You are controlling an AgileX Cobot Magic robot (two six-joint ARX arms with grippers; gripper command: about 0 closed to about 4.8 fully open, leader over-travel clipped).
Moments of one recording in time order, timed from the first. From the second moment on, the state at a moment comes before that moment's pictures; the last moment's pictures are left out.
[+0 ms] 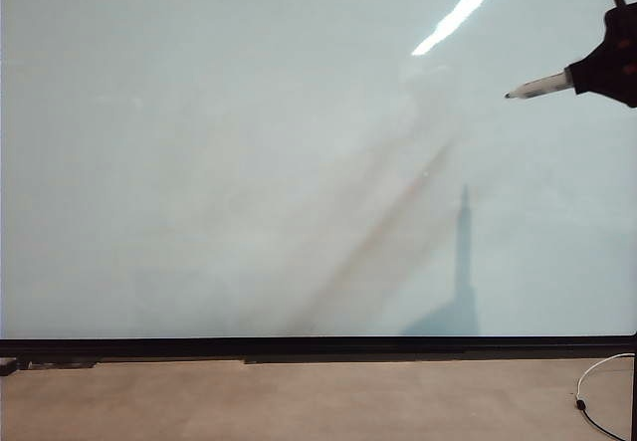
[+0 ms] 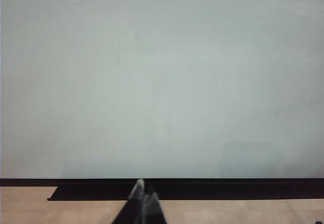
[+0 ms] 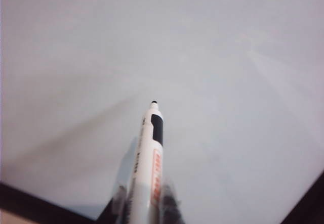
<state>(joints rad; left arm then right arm) 0.00 0.00 0.00 -0.02 0.00 -0.01 0.39 0.86 0.18 0.75 0.16 -0.31</state>
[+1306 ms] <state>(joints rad) 0.00 0.00 0.00 -0.02 0.00 -0.01 0.65 1.37 0.56 0.57 0.13 -0.58</state>
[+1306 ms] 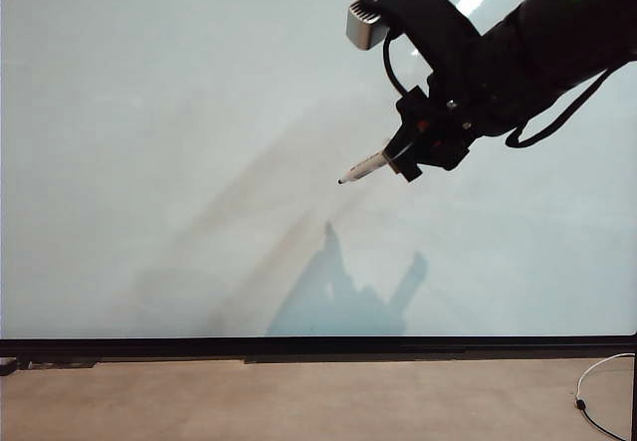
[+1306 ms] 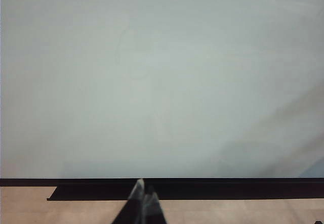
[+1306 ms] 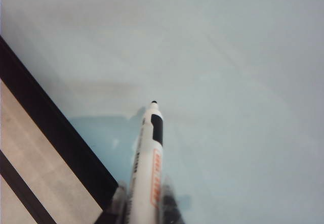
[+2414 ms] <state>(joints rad) 0.00 0.00 0.00 -0.02 0.00 -0.01 0.60 1.46 0.61 0.63 0.11 -0.58</state>
